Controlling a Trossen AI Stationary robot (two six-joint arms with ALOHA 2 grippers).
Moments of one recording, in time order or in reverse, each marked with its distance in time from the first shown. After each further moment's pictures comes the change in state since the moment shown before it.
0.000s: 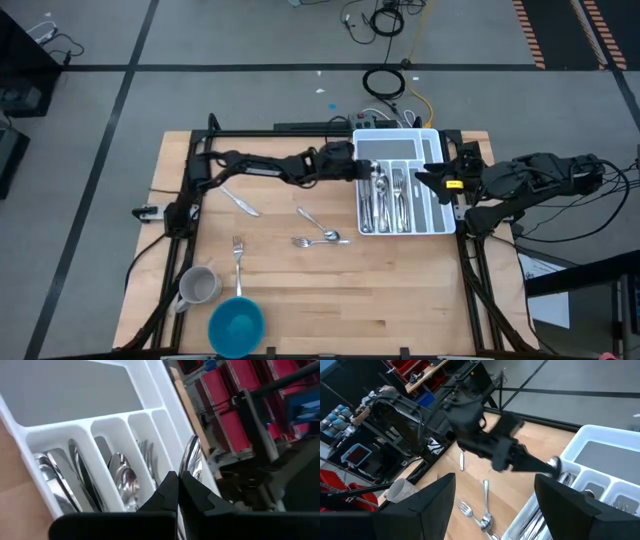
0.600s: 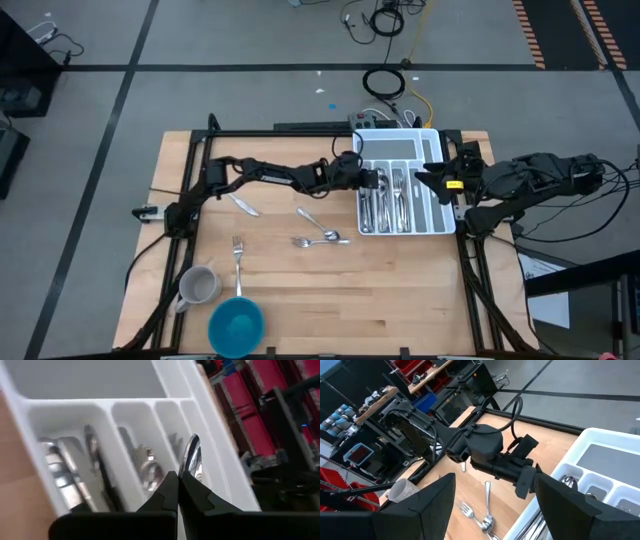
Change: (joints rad) left arm -0.045 0.155 0.094 -0.001 -0.126 0.002; right arm 0.000 0.000 0.000 0.019 -0.001 -0.023
